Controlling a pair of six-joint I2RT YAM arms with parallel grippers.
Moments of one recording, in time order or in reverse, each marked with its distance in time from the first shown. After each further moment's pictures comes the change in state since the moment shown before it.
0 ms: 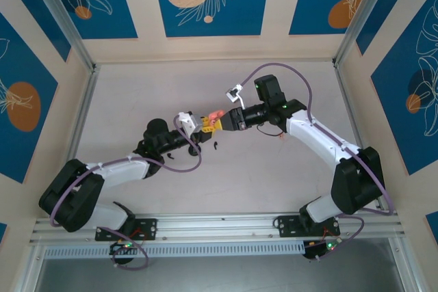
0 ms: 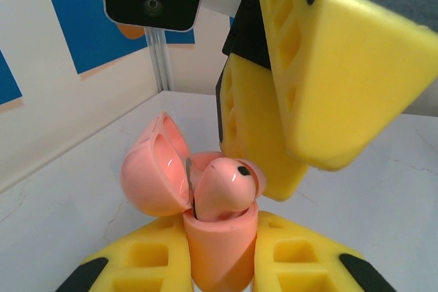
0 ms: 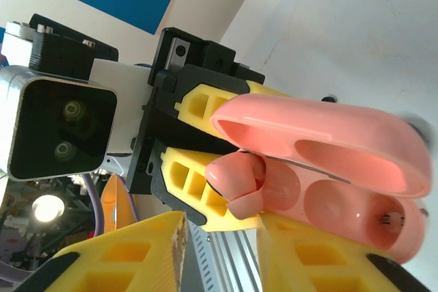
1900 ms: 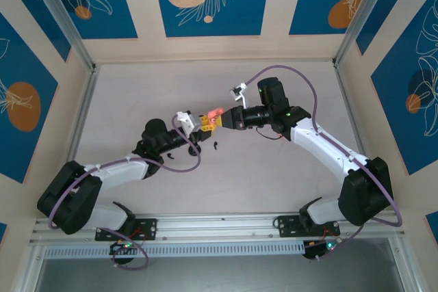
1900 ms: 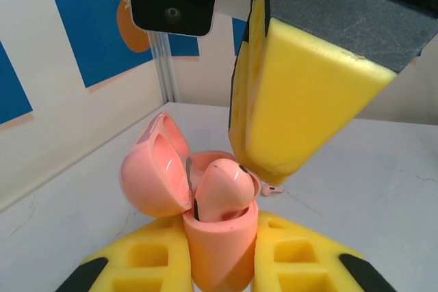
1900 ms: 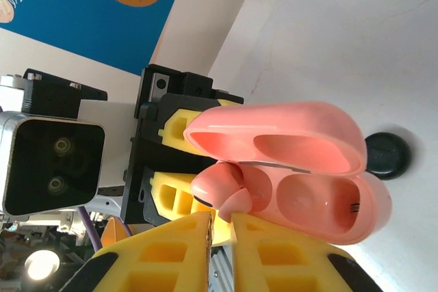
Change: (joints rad) left arm 0.000 -0.020 0.000 0.016 -0.008 0.000; right arm 0.038 -0.089 -0.077 0.151 0.142 0.226
